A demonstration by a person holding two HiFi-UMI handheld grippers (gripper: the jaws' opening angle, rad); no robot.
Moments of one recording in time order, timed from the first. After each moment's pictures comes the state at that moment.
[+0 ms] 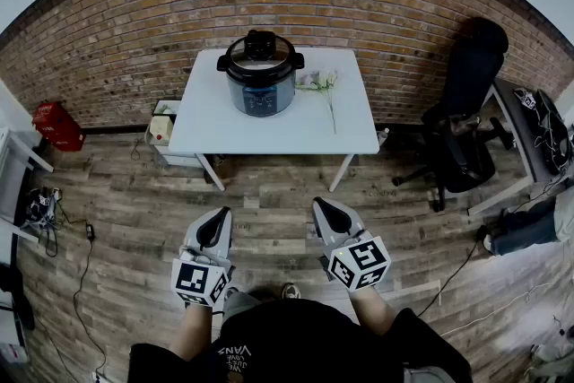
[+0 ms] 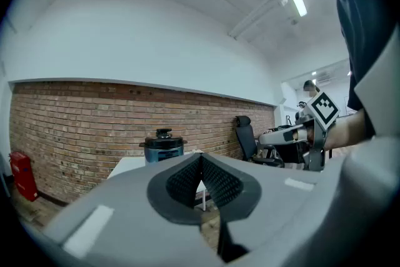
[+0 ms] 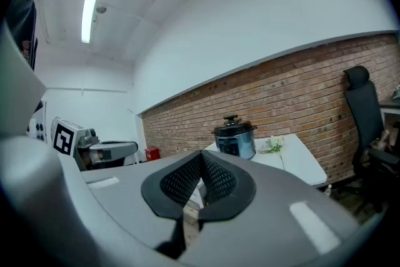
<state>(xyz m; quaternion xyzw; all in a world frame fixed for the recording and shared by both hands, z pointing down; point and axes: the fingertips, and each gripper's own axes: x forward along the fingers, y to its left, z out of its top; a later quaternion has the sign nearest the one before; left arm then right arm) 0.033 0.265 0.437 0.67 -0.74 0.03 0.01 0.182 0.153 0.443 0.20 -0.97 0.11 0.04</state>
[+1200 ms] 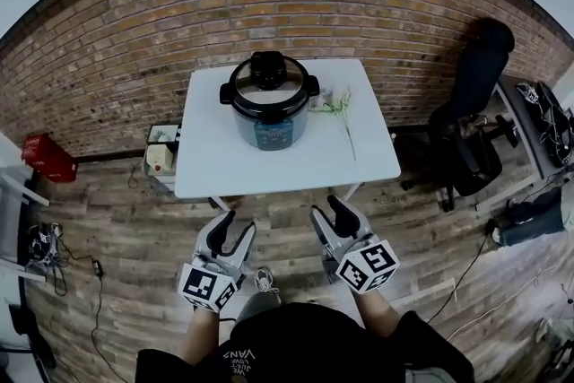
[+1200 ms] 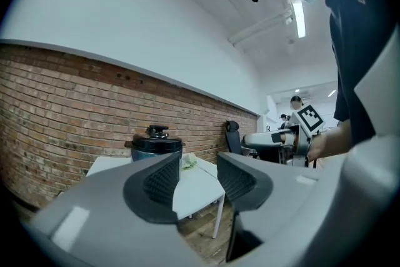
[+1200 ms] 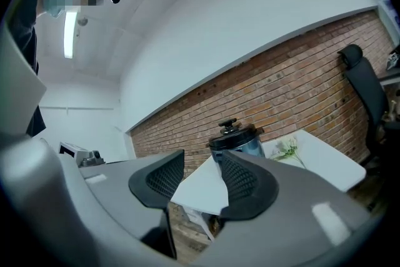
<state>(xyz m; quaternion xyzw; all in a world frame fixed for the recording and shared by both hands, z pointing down) -0.074 0.172 0.451 0.75 -0.66 -0.01 0.05 0.065 0.076 0.444 0.24 -0.96 0.17 -0.02</state>
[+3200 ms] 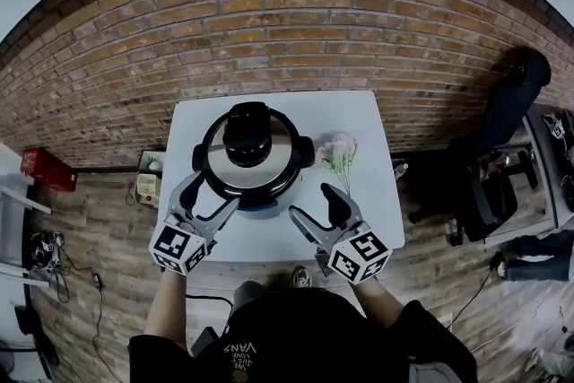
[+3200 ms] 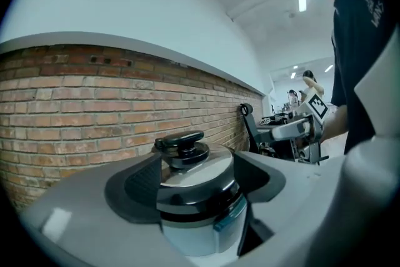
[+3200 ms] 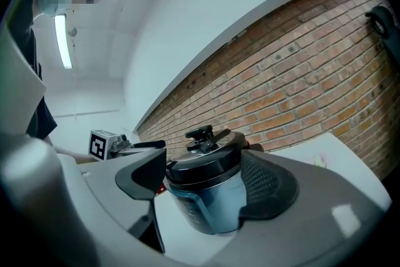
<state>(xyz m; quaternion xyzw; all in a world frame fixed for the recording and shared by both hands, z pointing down) -0.199 -0.101 0.435 0.75 -0.65 0.09 0.02 -0.035 -0.162 0.452 0.16 -0.97 0.19 0.00</state>
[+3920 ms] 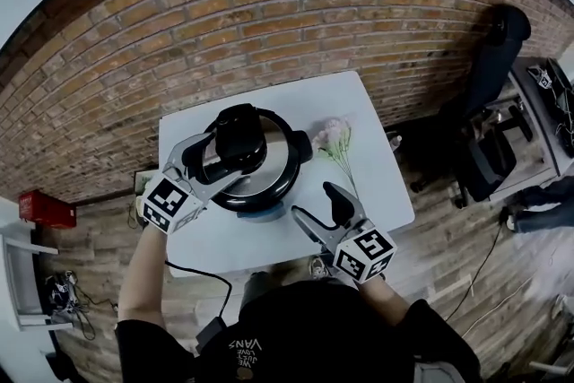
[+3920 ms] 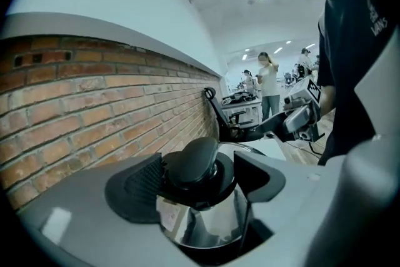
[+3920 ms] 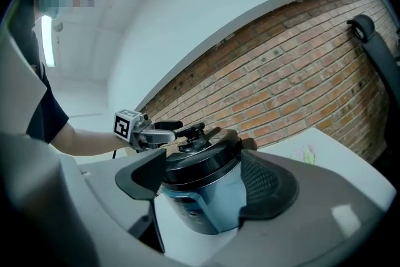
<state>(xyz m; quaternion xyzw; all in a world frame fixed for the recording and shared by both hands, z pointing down) -0.211 -0.185 0.420 0.85 -0.47 0.23 -0.03 -0.040 -0.155 0.460 0.23 -0.95 0.21 0.00</state>
